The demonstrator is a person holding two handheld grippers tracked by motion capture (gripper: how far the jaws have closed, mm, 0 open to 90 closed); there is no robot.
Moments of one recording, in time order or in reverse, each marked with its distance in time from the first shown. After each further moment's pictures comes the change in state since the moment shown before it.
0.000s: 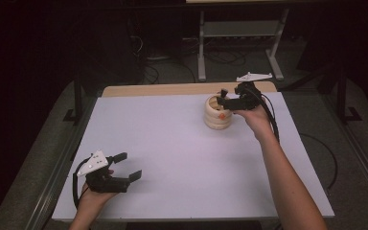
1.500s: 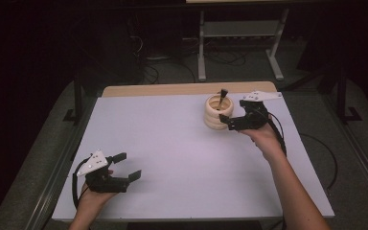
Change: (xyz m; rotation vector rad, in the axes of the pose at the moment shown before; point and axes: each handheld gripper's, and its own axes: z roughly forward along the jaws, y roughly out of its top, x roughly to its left) left arm 0.002 -0.001 0.000 -0.006 0.004 -0.002; right arm 0.021 -0.042 -0.035 -0.079 0.064 -0.056
